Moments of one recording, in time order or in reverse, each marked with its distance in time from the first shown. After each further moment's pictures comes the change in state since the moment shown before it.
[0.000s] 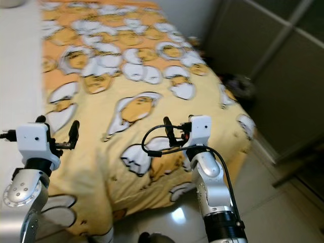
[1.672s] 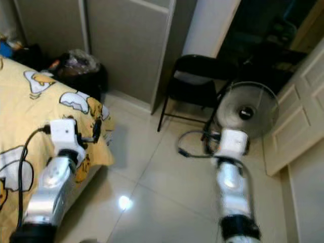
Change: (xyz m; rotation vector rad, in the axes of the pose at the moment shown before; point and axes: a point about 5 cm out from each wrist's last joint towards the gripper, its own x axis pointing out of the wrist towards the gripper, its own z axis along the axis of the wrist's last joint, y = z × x) left arm 0.044 -0.027 -0.026 -0.072 0.010 -0.059; right arm -0.024 -0.067 -0.031 -0.089 0.050 -0.438
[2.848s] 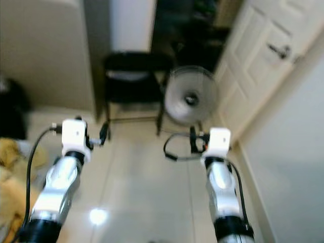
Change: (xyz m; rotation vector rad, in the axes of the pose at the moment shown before) left arm 0.004 -0.017 -0.013 0.060 0.028 -0.071; right arm -0.003 0.018 0.001 0.000 -0.022 0.151
